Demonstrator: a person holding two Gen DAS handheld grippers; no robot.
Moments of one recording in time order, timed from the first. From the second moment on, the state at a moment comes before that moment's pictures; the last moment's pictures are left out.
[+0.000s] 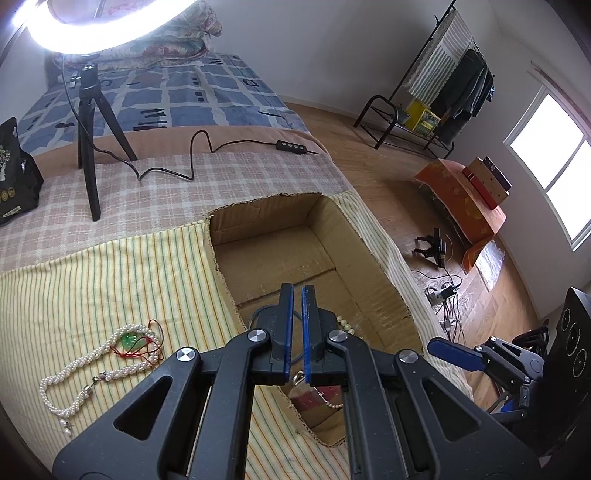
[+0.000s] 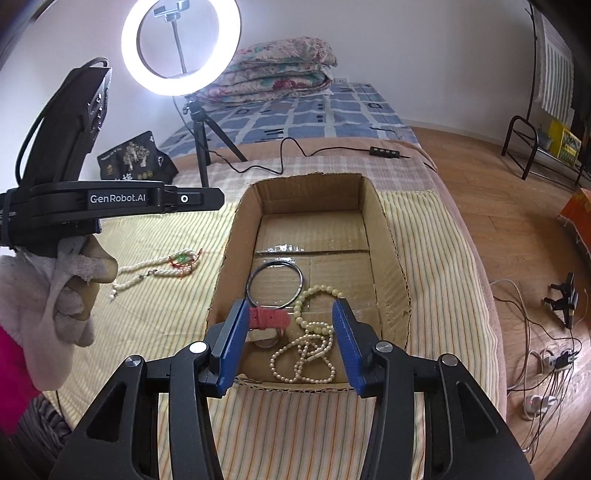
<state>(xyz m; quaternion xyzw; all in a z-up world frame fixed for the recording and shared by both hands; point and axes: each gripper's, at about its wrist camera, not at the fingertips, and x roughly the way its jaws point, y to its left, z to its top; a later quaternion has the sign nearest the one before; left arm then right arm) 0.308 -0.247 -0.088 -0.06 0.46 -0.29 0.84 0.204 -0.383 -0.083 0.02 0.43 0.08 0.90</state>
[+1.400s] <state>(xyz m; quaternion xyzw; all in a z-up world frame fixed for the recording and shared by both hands) 0.304 -0.008 -0.092 -0.05 0.47 -0.13 0.87 0.215 -0.292 -0.070 -0.03 0.38 0.13 0.92</state>
